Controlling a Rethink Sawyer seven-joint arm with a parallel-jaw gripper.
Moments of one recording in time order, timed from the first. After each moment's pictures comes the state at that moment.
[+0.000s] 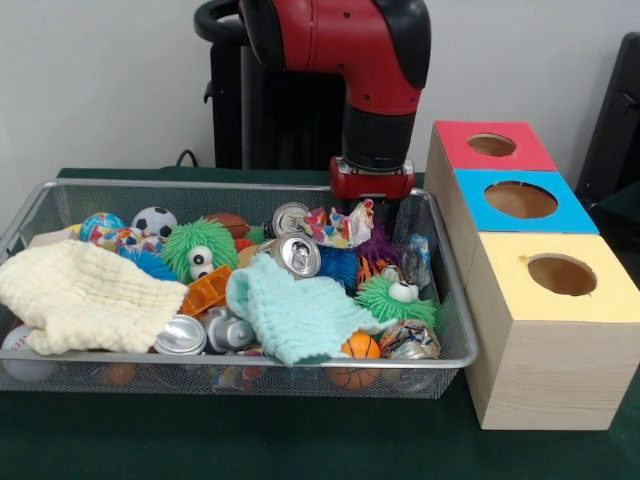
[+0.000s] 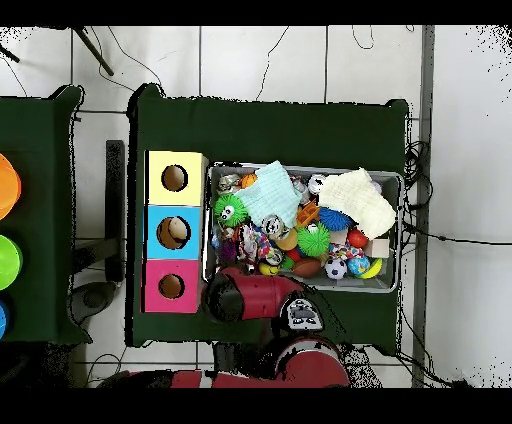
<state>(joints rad) -0.14 -0.46 -0.04 1.94 -0.20 -0.01 1.67</state>
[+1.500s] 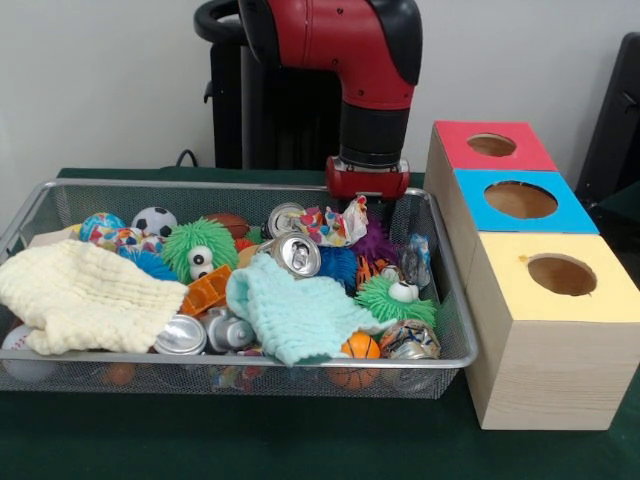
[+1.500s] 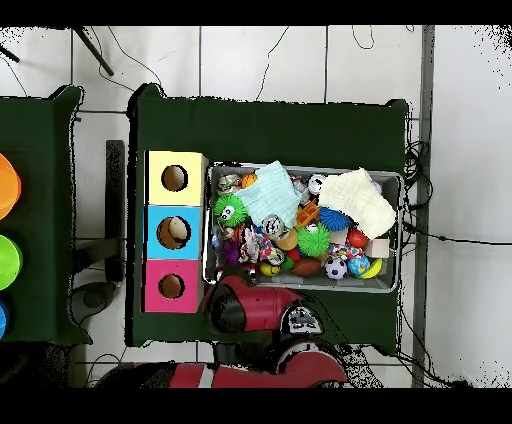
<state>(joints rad) -0.14 -0.43 -0.07 1.99 -0.20 -0.18 1.67</state>
